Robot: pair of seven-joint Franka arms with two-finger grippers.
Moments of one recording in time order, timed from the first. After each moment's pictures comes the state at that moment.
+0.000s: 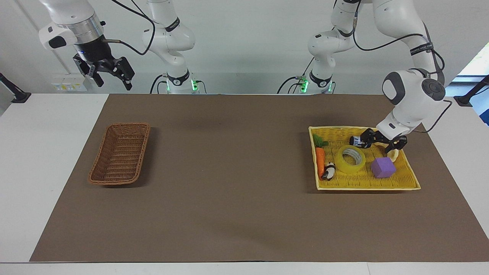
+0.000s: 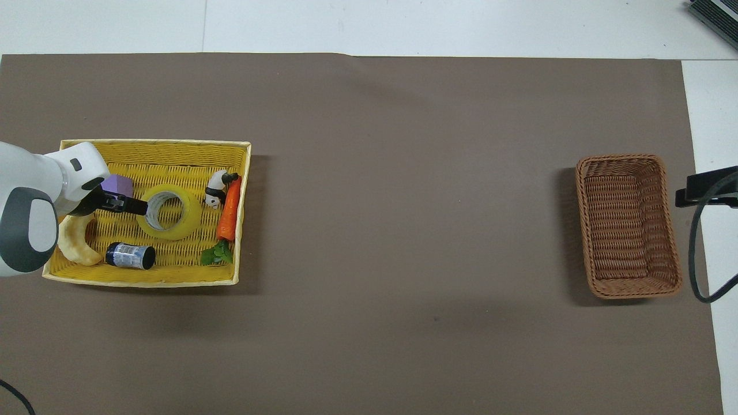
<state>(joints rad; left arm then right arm) 0.24 0.19 -0.18 -2.05 -0.01 2.26 0.33 0.03 -0.07 -0.09 -1.53 0.01 1.48 0.13</state>
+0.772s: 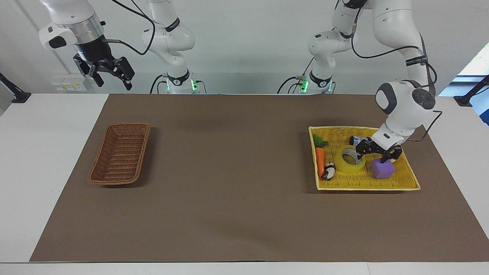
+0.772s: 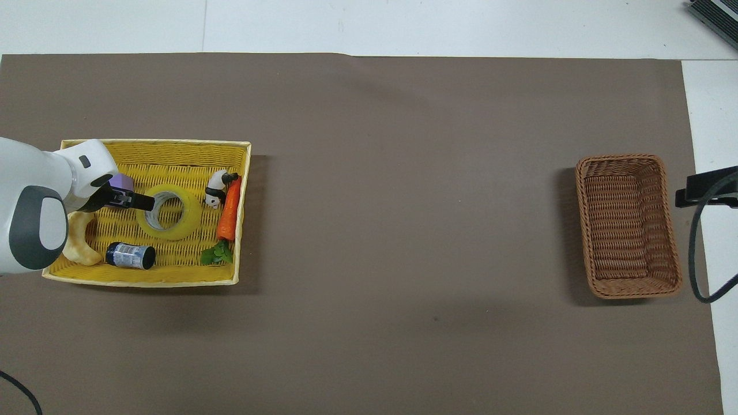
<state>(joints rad) 0.23 0.19 -0.18 -2.03 -0.01 2.27 0.31 0.03 -0.07 -0.09 -1.53 0.01 1.47 0.13</state>
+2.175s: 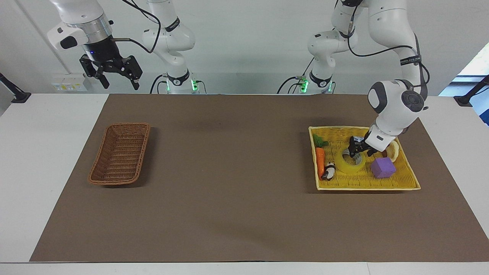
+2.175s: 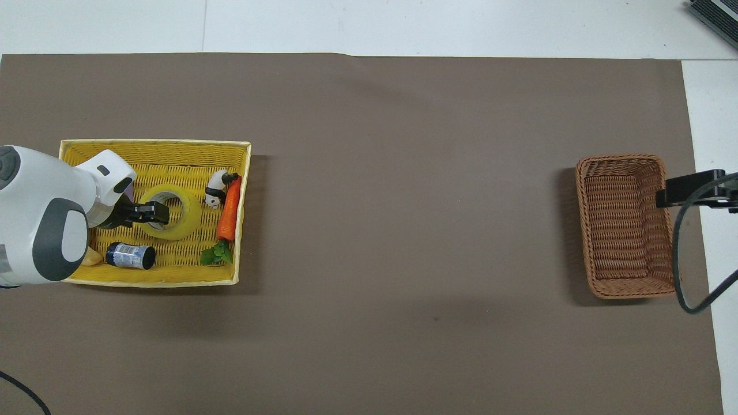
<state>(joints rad) 0.19 0.17 -0.18 -2.12 -0.01 2.24 0.00 0.04 -0.07 -0.06 -1.53 0.03 1.49 0.07</state>
